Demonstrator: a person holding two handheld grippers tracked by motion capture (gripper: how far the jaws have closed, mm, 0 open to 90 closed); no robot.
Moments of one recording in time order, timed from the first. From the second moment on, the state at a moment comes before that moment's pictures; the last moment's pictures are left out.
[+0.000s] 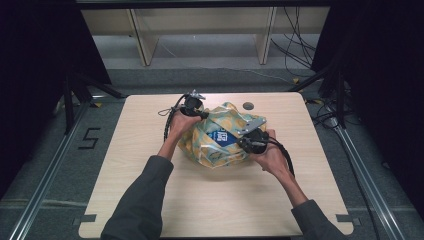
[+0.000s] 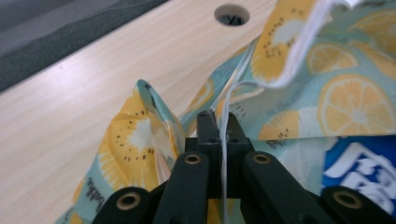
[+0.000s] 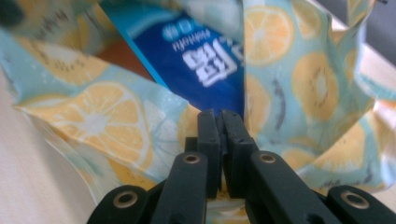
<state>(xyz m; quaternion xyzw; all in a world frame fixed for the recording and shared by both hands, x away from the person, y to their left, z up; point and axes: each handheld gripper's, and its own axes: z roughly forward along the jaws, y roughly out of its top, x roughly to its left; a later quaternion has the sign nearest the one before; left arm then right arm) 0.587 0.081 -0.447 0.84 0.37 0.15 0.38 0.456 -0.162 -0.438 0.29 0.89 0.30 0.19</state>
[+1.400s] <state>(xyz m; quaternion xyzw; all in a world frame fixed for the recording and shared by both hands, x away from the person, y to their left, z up) 0.588 0.093 -0.447 0.82 0.38 0.13 0.40 0.419 -0.105 -0.462 0.19 0.94 0.28 0.03</state>
